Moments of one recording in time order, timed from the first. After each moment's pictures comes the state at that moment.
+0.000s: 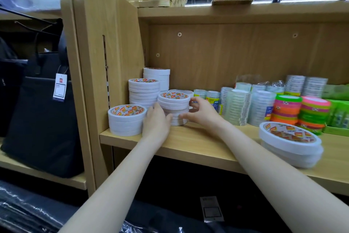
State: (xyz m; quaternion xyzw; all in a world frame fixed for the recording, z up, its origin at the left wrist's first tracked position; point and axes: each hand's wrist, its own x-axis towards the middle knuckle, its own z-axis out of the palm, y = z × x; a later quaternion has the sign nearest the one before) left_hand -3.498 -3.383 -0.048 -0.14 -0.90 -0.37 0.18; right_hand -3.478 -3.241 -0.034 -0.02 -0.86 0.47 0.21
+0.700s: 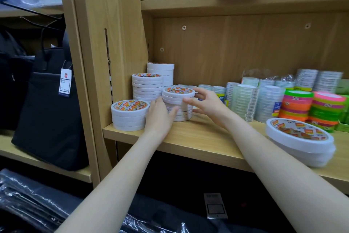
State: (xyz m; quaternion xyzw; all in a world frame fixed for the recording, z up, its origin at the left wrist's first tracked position) left_hand -3.501 -3.385 -0.049 -0.16 -0.88 -0.40 0.20; right_hand -3.473 -3.241 -0.024 0.05 -0.79 0.58 0.19
